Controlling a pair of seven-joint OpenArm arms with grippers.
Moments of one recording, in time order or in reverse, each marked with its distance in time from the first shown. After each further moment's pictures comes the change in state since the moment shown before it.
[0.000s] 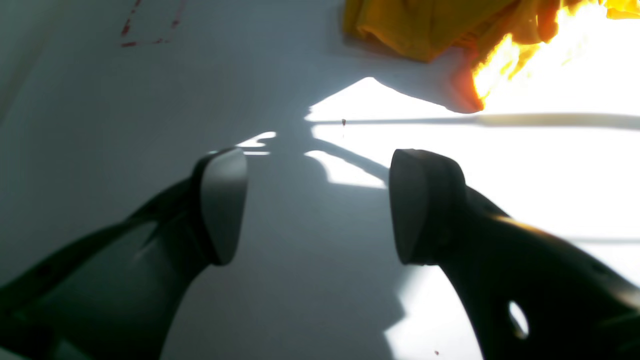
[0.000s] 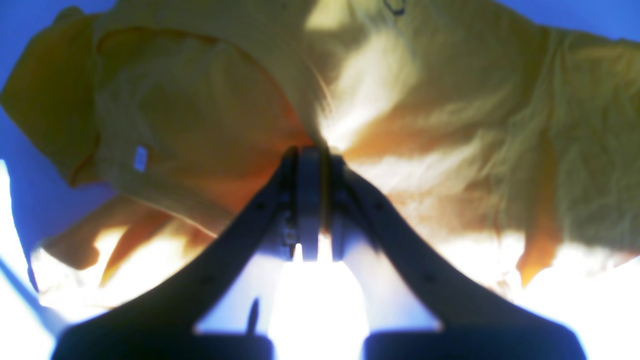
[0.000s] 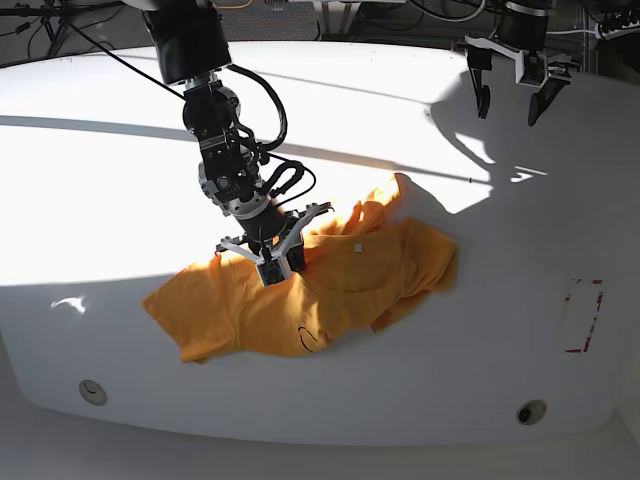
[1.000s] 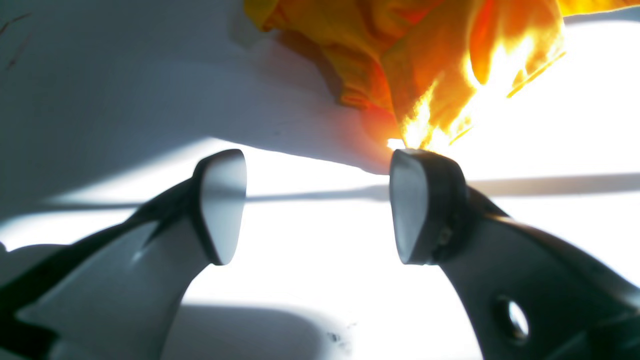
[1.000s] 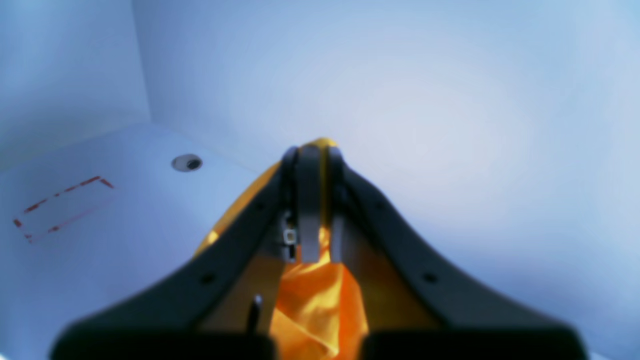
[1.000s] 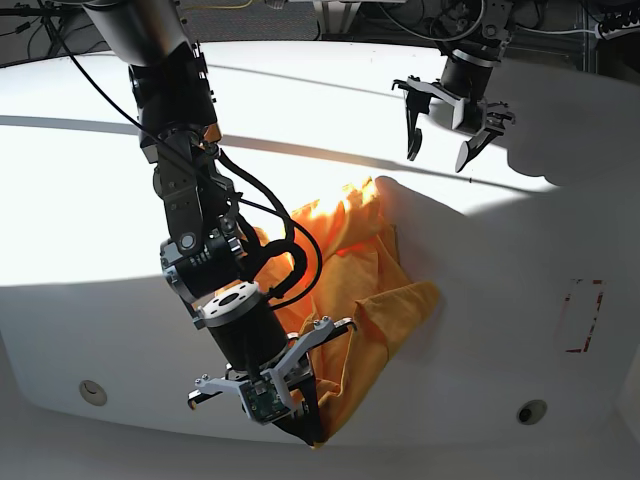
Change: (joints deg) left arm -18.7 0.0 15.9 -13.4 -0.3 -0.1 -1.0; right arm 21.0 0.1 -1.4 23.8 -0.2 0.8 -7.1
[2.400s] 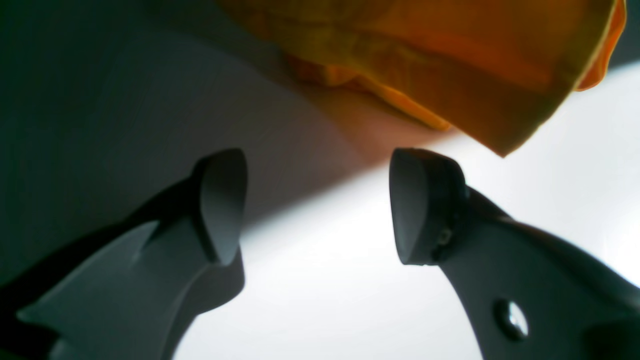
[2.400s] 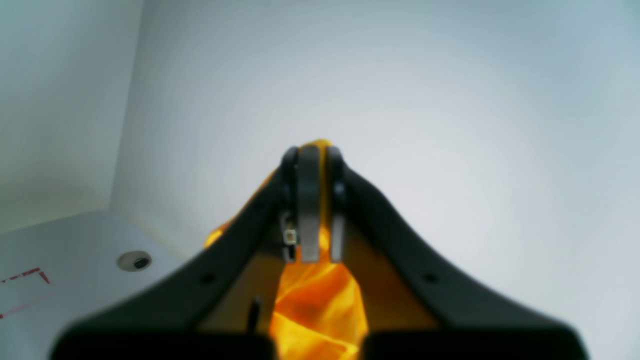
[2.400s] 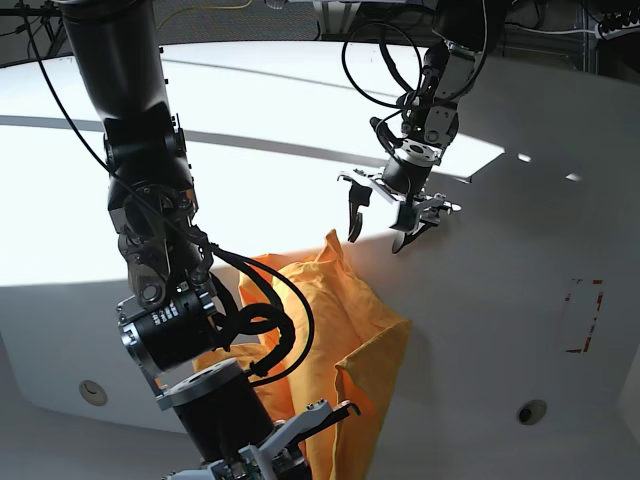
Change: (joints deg) left arm -31.5 8.3 8.8 -29.4 0.1 0.0 1.0; right arm 18.9 2.7 -1.3 1.7 0.9 0.6 -0.2
